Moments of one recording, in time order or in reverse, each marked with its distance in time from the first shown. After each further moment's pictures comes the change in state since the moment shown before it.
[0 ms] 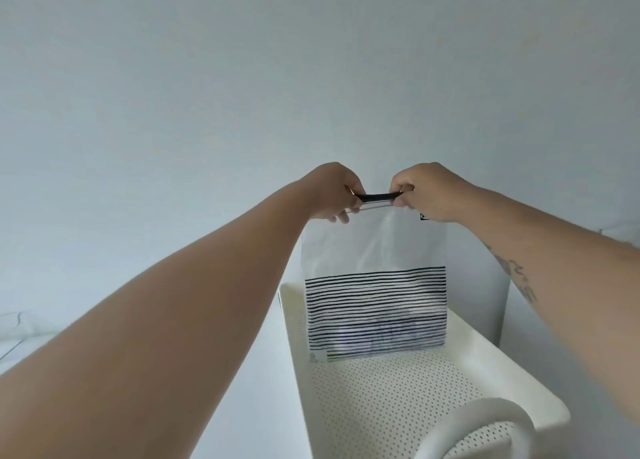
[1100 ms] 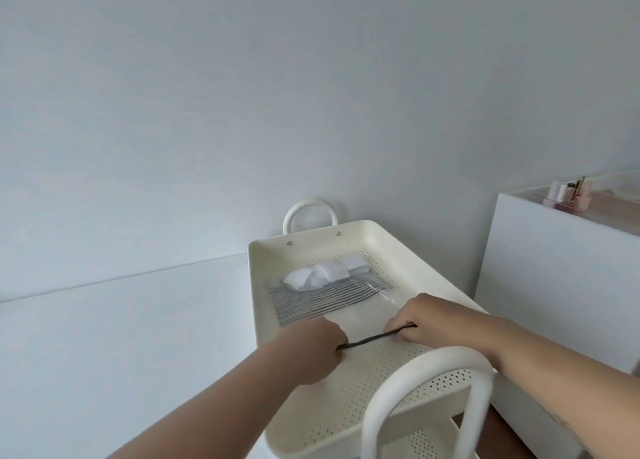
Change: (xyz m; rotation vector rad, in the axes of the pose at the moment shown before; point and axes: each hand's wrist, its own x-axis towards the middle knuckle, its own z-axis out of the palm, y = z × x) left_hand -0.111 -0.083 0.209 0.487 -0.477 -0.030; right_hand -0.135 0.112 0.163 0.003 -0.625 -0.077
